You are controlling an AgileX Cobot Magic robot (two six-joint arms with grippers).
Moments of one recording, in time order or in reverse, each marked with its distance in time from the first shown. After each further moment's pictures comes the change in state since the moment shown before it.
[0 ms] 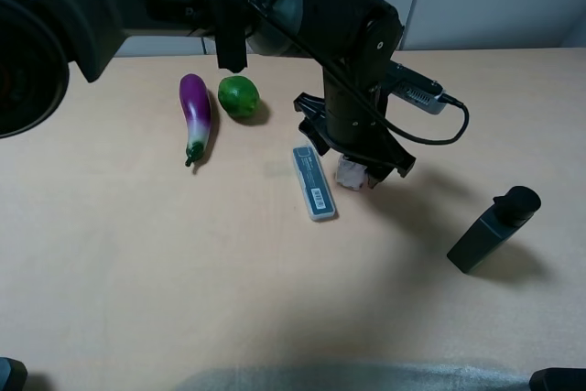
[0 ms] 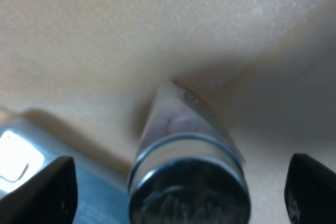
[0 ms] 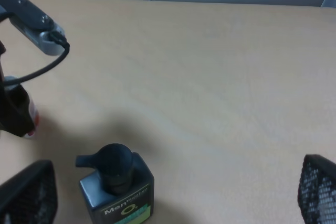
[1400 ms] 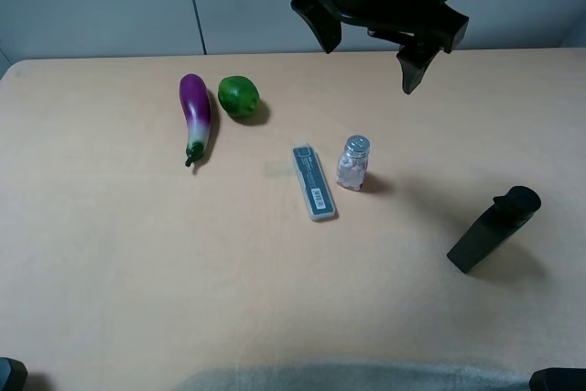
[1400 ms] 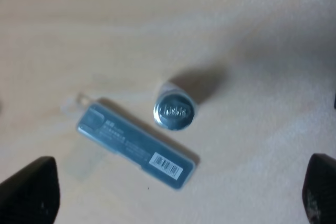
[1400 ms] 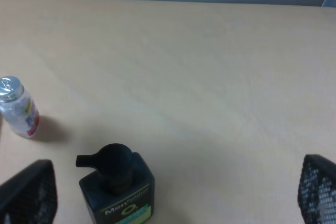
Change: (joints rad) left arm 0.000 -0.192 -0.291 -0.010 0.367 0.048; right arm 0.000 0.000 0.000 0.001 0.000 0.000
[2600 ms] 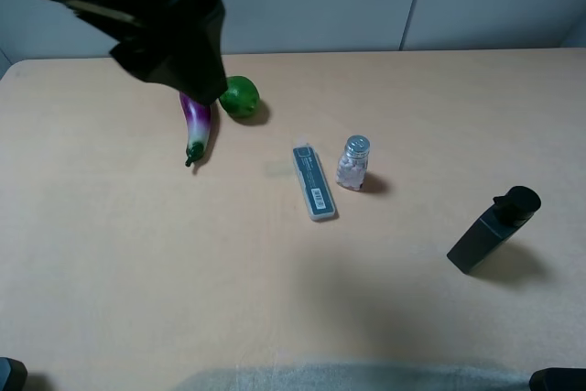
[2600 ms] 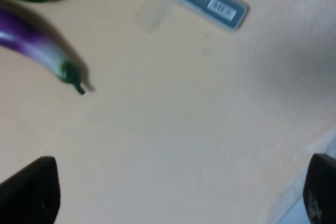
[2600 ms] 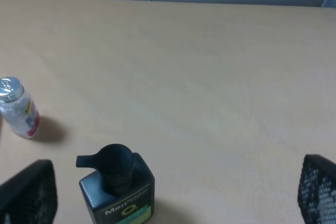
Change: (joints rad) left arm 0.000 -0.745 0.706 0.075 0.000 0.062; right arm 0.000 0.000 0.000 0.000 -0.001 0.000
